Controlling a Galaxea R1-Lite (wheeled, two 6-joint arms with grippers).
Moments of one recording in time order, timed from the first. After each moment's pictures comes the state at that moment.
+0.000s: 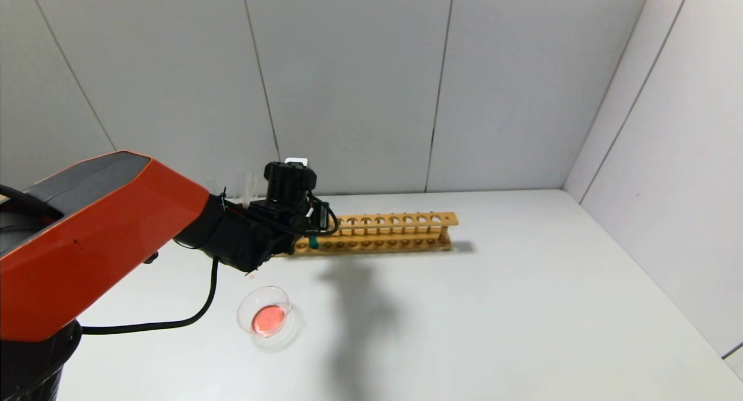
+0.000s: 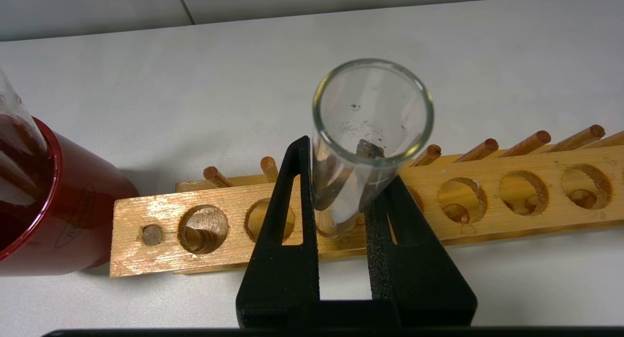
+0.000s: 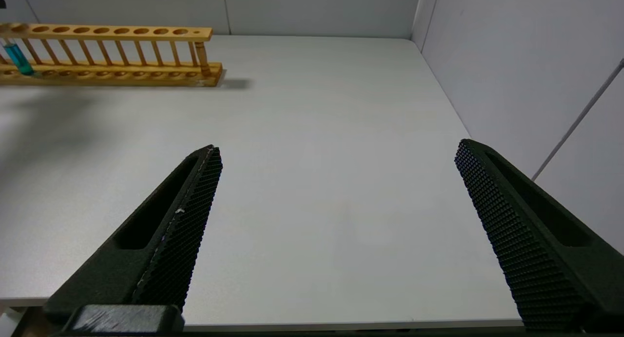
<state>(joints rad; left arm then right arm) -0.44 2.21 -1.23 -0.58 0.32 -0.17 0.00 0.00 0.00 0.00 0.01 -0.02</state>
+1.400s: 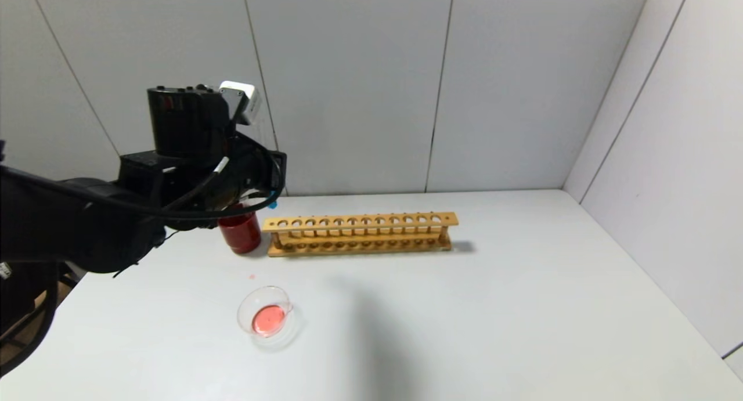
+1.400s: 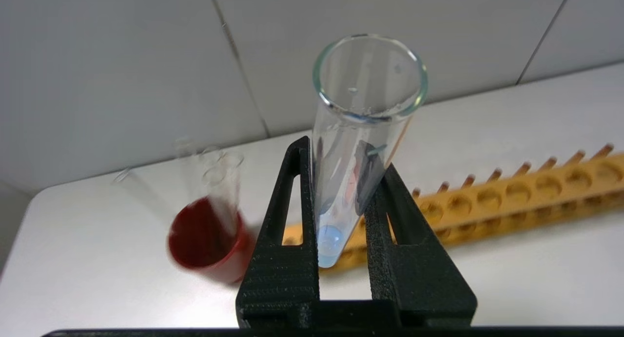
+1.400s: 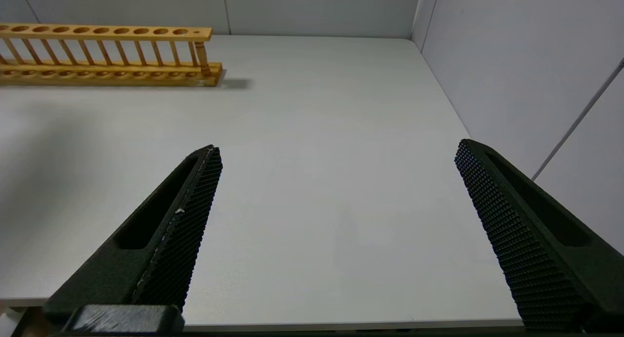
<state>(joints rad) -0.44 1.72 -1.02 -0.54 0.32 0.06 0.00 0.00 0.00 0.00 0.01 -0.02</state>
